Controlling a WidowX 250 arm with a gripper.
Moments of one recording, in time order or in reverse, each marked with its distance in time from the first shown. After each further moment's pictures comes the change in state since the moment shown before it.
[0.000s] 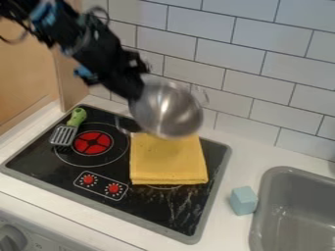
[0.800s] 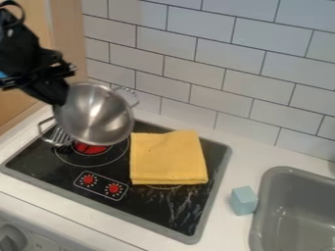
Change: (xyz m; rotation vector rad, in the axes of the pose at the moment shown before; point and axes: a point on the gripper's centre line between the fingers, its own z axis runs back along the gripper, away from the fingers) arm -0.041 0.054 0.050 0.156 -0.038 0.122
